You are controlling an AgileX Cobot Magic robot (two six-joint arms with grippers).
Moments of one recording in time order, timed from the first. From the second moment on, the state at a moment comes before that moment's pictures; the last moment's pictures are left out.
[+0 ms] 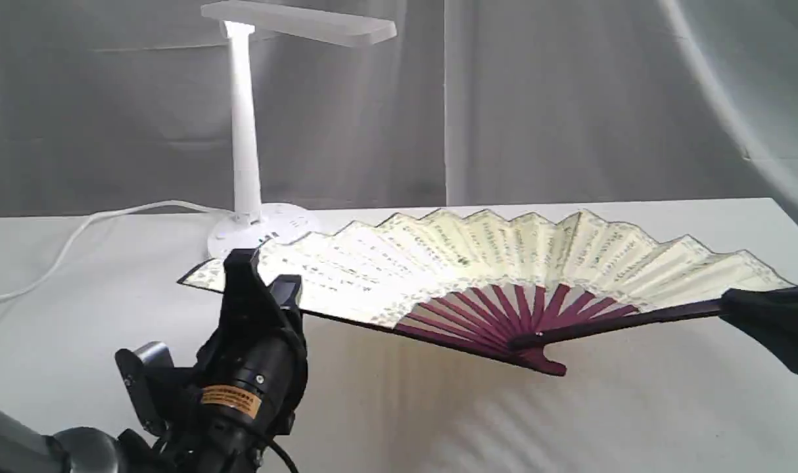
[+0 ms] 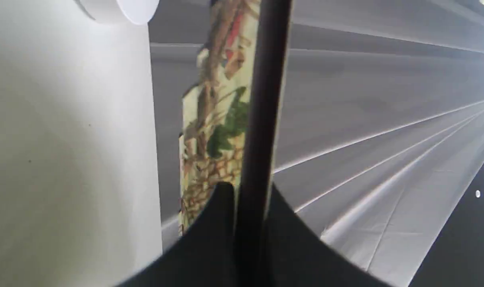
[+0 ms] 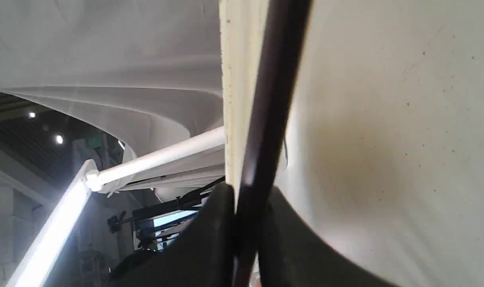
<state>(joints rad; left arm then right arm) -0.77 2.03 -0.73 -0.73 -1.17 -1.43 -0.54 1.98 -0.75 1.75 1.26 -0.98</state>
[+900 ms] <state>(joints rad) -0.77 1.96 -0.70 -0.77 -1.15 -1.35 -0.56 1.98 -0.74 1.73 1.29 -0.98</state>
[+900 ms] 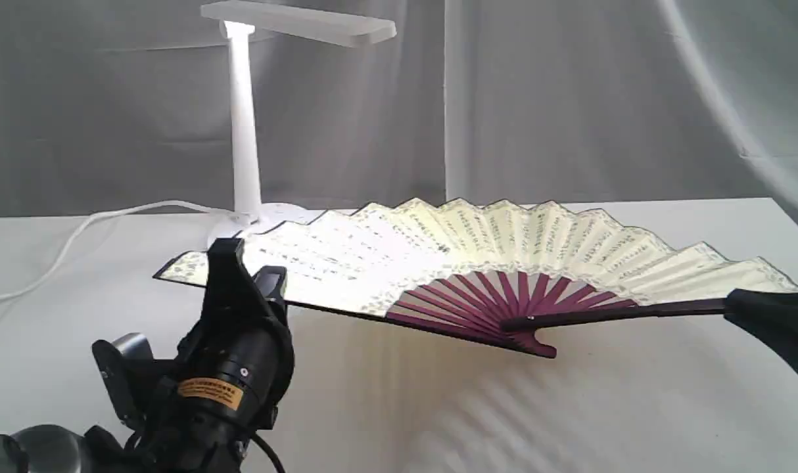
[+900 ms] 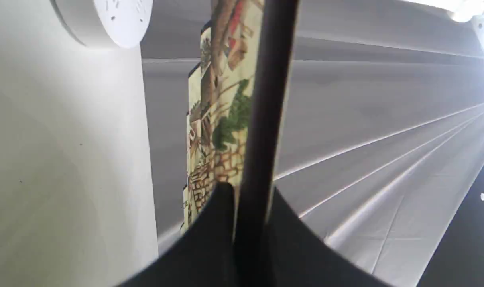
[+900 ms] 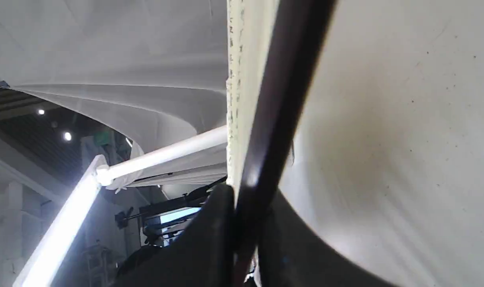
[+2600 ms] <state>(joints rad) -0.53 1.58 -0.48 -0.77 -1.16 -1.19 -0.16 1.70 -0.90 1.76 1.14 -0.76</state>
